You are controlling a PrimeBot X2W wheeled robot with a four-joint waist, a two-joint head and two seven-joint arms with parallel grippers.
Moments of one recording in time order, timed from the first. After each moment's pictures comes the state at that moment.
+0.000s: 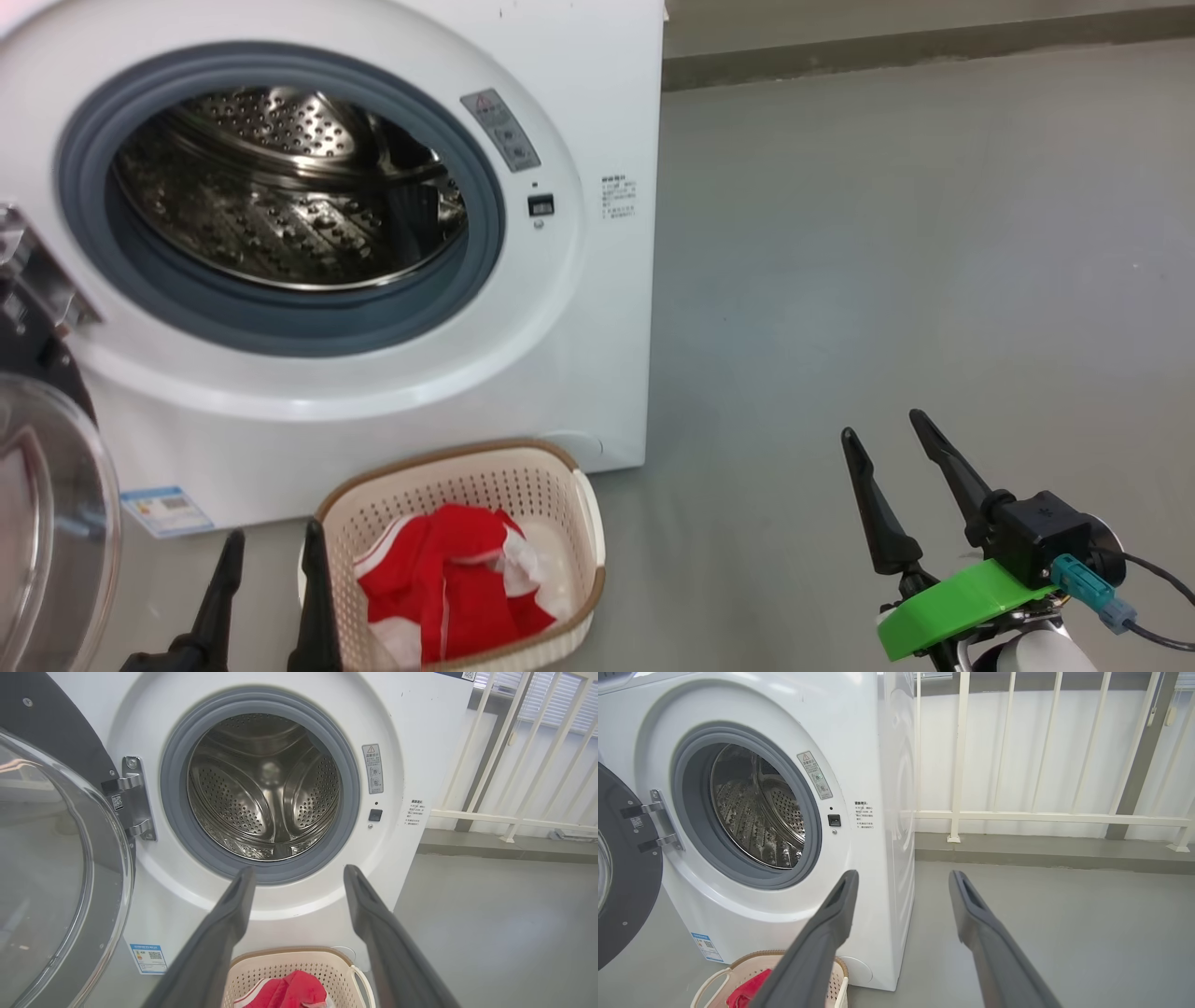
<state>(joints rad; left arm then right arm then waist) 0.09 0.12 -0.06 -0.01 -0.30 0.13 -0.19 -0.08 -0.05 0.07 0.24 0.22 0.12 -0.26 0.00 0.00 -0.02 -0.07</state>
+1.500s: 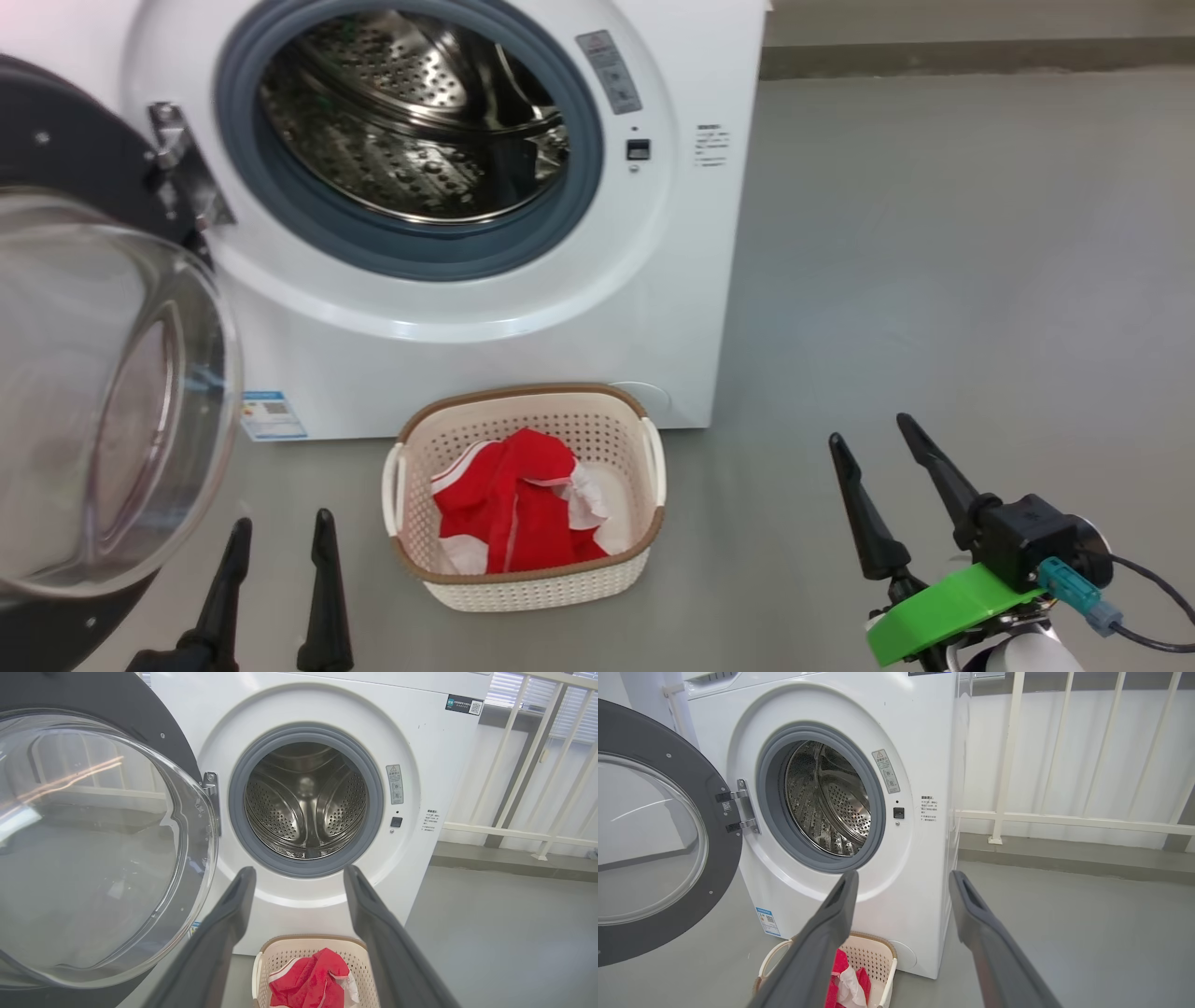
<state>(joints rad) 0.09 0.14 -0.10 -0.07 -0.30 0.18 -0.19 -0.08 -0.05 0.10 0.24 0.22 0.12 -0.26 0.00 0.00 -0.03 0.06</state>
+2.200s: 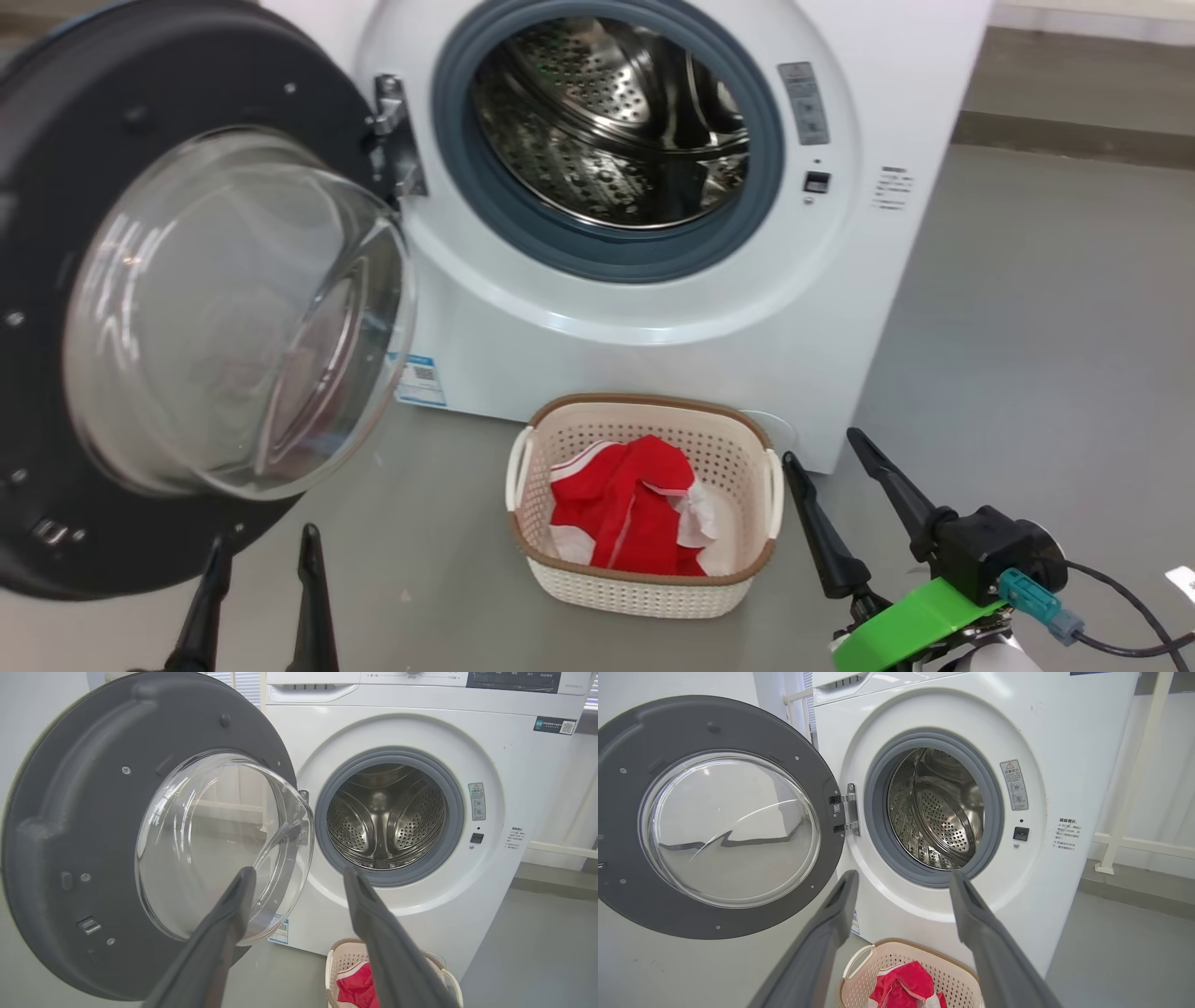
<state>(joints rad) 0.14 0.17 -0.10 -0.16 -0.26 0.23 -0.14 -0.08 -0.05 0.18 0.24 0.25 0.12 -0.26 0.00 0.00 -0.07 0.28</state>
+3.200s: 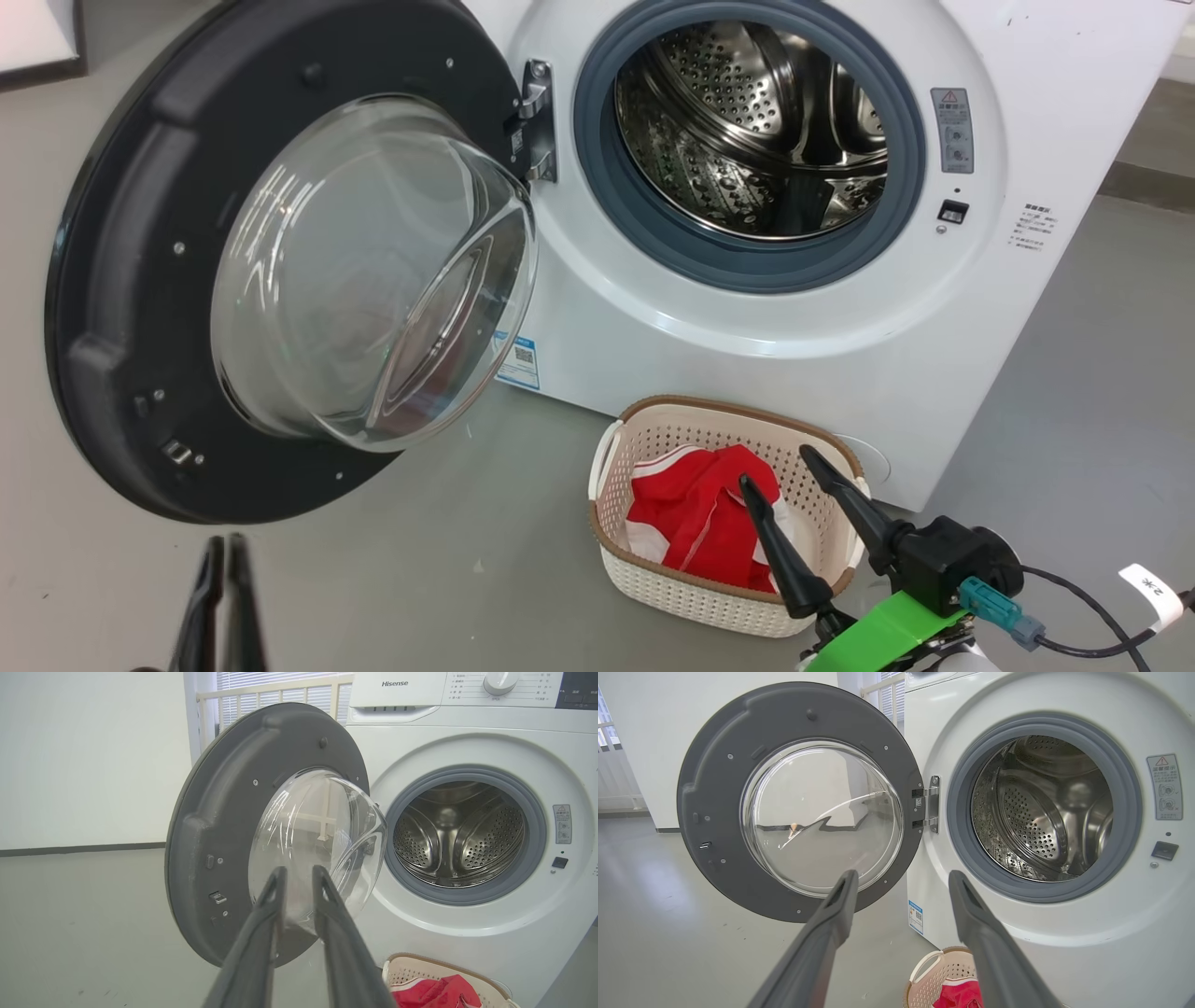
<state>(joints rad) 0.18 0.19 -0.08 -0.23 -0.25 0.28 -0.14 -0.09 -0.05 0.27 0.26 0.28 0.12 -0.26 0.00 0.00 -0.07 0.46</state>
